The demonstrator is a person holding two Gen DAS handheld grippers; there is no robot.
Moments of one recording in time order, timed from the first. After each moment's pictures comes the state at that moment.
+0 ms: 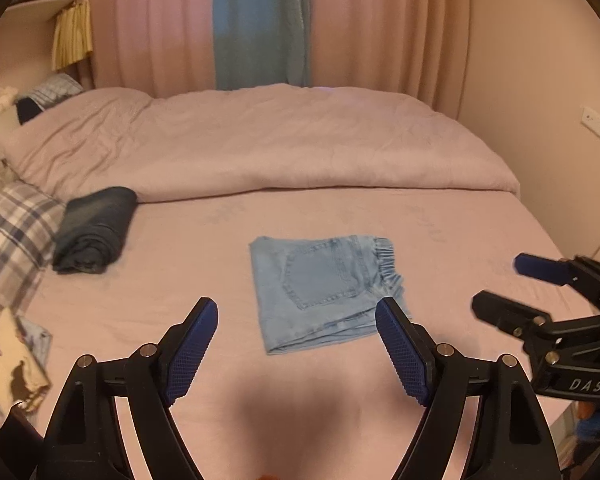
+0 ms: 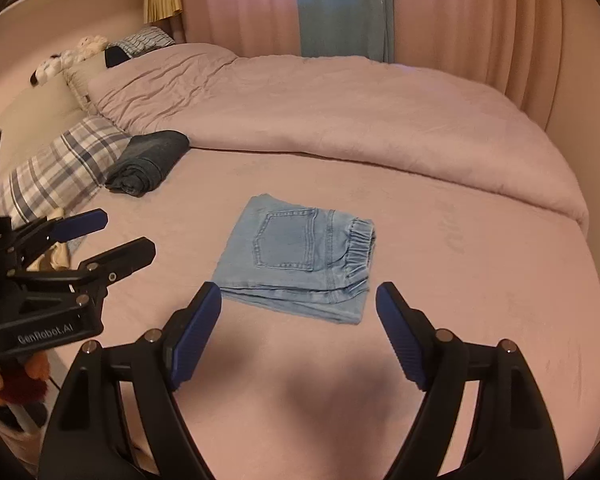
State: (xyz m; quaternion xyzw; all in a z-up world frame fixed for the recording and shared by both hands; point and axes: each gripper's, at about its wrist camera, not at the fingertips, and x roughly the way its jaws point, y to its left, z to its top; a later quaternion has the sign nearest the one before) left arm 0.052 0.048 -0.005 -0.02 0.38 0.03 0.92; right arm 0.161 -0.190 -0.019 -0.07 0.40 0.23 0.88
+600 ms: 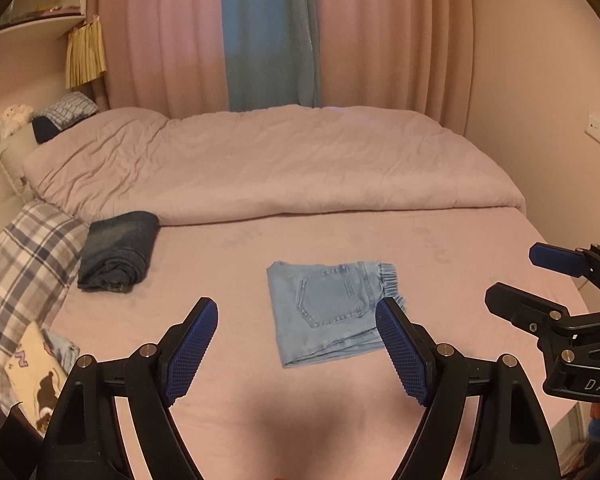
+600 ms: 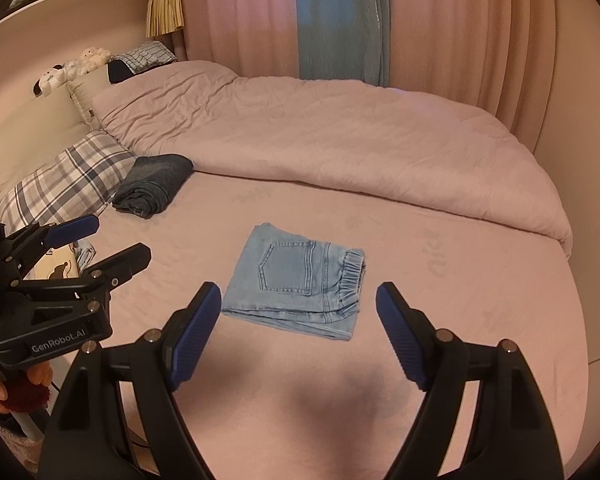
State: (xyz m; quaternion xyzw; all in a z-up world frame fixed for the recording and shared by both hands) left arm 0.043 0.048 0.038 -0.01 0.36 0.05 0.93; right arm 0.143 -0.186 0.040 -0.09 0.37 0.23 0.90
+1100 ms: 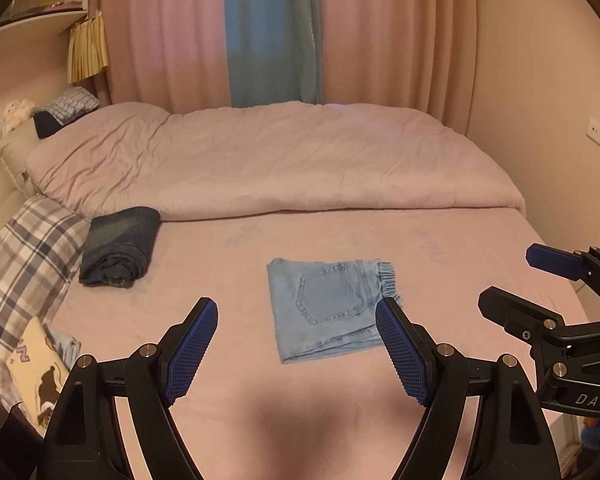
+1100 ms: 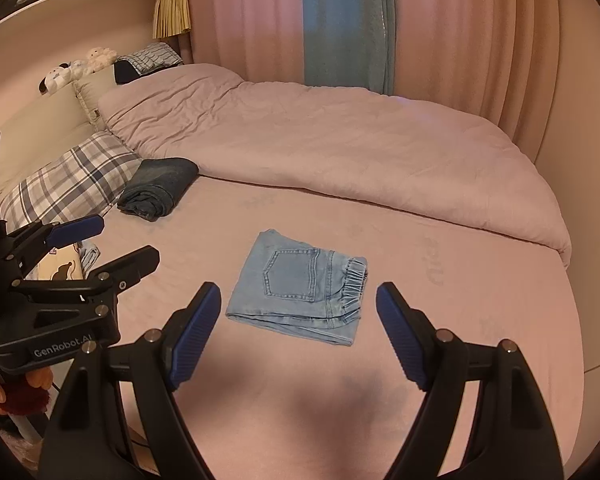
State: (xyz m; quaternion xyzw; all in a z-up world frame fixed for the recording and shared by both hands) left arm 0.042 0.046 0.043 -0.01 0.36 0.05 0.93; right arm 0.135 -0.180 0.049 -0.09 0.37 0.23 0.90
